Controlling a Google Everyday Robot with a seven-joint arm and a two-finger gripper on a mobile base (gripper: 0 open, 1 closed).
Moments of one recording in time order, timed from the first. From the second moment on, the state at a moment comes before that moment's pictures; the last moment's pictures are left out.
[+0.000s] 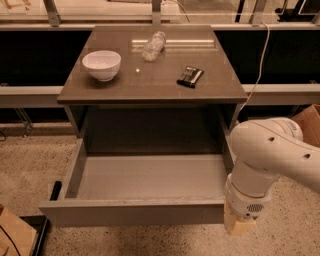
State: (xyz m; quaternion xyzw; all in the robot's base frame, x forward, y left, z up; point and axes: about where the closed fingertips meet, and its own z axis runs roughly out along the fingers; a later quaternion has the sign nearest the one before) arm 0.340 -0.193 0.672 0.71 -0.69 -0.11 0.06
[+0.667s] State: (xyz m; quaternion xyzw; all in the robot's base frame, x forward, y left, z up) arm 0.362 -0.192 0.665 0.70 -0.70 -0.12 0.02
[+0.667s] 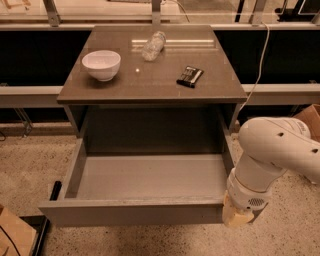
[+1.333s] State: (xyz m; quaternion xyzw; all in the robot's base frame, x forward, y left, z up) arm 0.380 -0.193 0.665 0.69 -0.72 -0.10 -0.01
